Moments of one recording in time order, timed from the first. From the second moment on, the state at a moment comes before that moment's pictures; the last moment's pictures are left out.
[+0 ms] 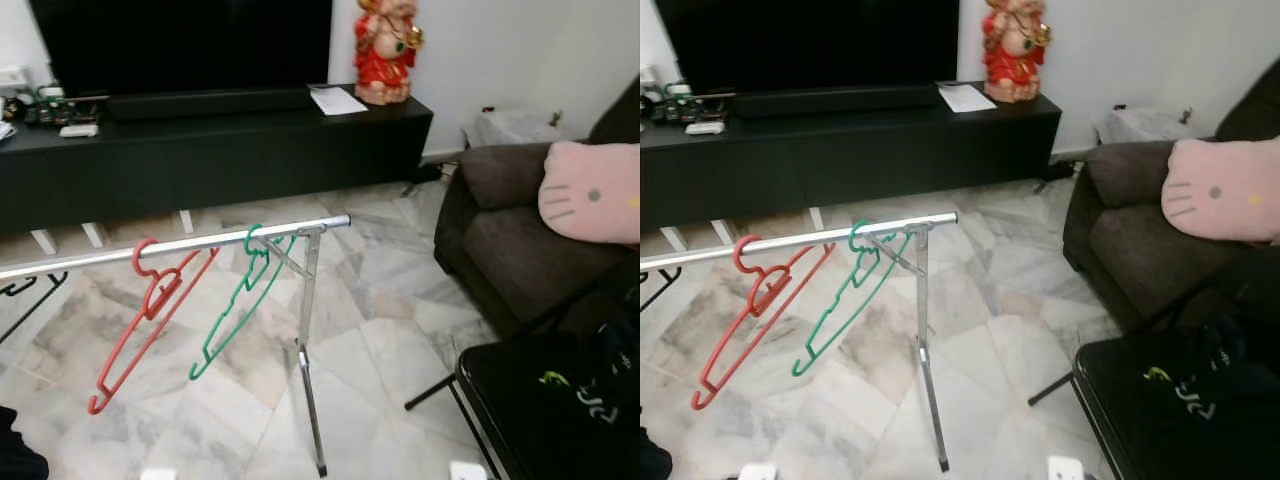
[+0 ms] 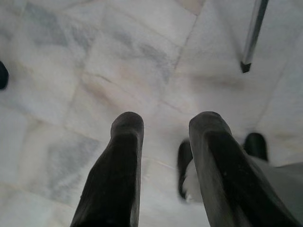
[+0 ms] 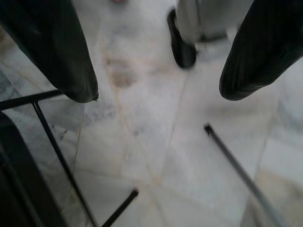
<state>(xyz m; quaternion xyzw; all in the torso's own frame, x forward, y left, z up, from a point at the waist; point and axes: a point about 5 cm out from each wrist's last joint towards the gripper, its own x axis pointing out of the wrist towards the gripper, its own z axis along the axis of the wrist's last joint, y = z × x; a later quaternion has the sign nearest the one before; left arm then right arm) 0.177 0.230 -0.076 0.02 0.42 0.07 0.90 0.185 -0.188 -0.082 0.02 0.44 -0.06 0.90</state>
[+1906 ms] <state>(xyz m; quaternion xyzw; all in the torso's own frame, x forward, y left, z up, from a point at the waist) 0.151 0.226 -0.088 0.05 0.46 0.01 0.89 0.183 -0.177 -0.084 0.05 0.43 -0.06 0.90</state>
